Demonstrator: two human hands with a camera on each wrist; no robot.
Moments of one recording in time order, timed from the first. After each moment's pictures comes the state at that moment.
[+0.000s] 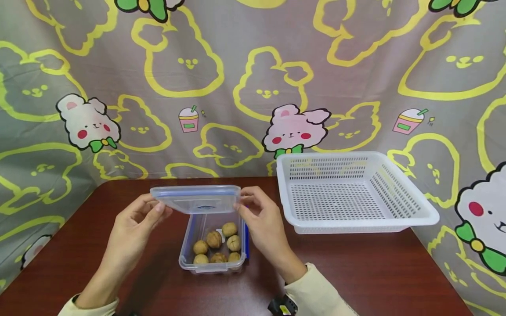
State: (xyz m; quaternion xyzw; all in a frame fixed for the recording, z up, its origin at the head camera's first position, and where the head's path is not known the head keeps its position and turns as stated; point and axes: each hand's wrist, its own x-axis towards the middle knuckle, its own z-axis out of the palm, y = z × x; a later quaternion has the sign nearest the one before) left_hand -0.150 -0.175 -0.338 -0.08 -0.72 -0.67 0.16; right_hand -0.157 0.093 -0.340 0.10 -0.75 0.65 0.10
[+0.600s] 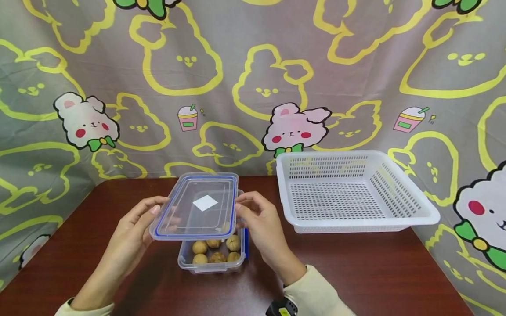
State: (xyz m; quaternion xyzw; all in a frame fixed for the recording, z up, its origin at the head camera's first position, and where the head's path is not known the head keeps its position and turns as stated) left_hand -0.146 -0.186 -0.346 -0.07 -0.68 -0.73 0.04; right_hand -0.159 0.087 -0.347 0.04 -0.66 0.75 0.01
